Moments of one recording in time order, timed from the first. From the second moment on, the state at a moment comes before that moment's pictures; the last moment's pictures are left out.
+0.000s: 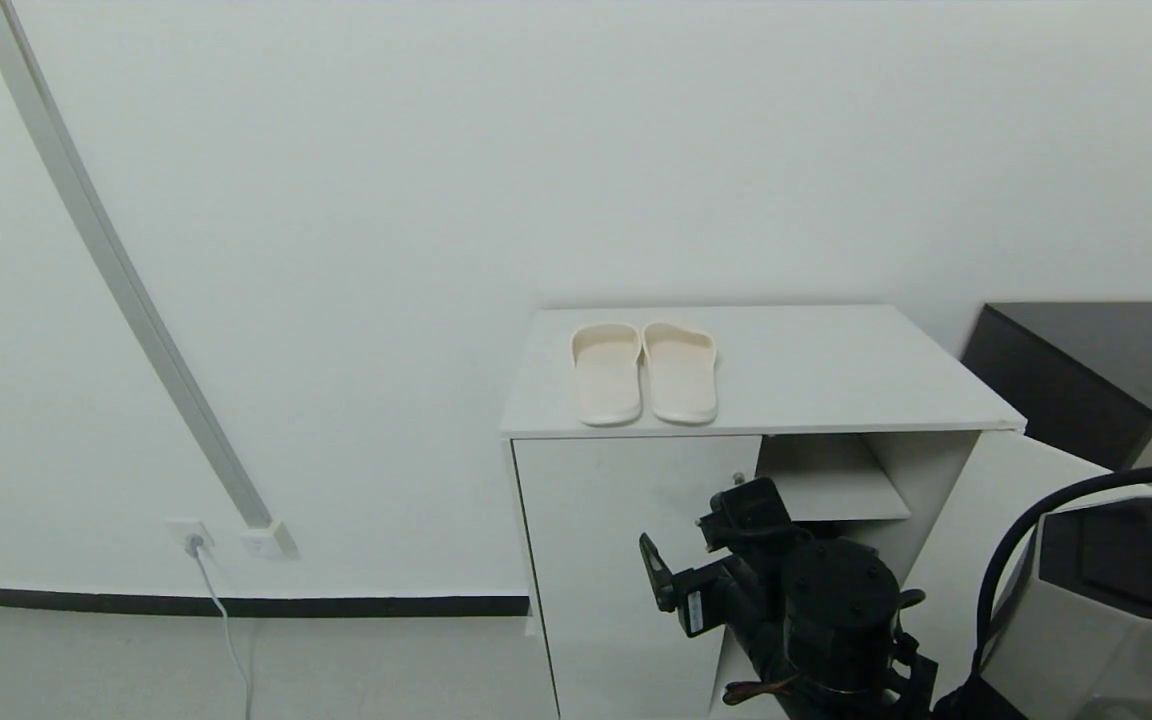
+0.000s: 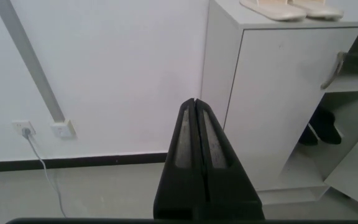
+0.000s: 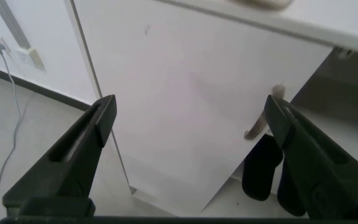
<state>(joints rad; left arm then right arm) 0.00 0.00 0.00 0.01 -0.02 0.00 0.90 2.13 -0.57 -1.46 -0.53 -0.01</state>
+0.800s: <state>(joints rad) 0.00 0.00 0.00 0.01 -0.03 0.00 0.86 2.15 -0.60 -1.56 -0.48 -0.12</state>
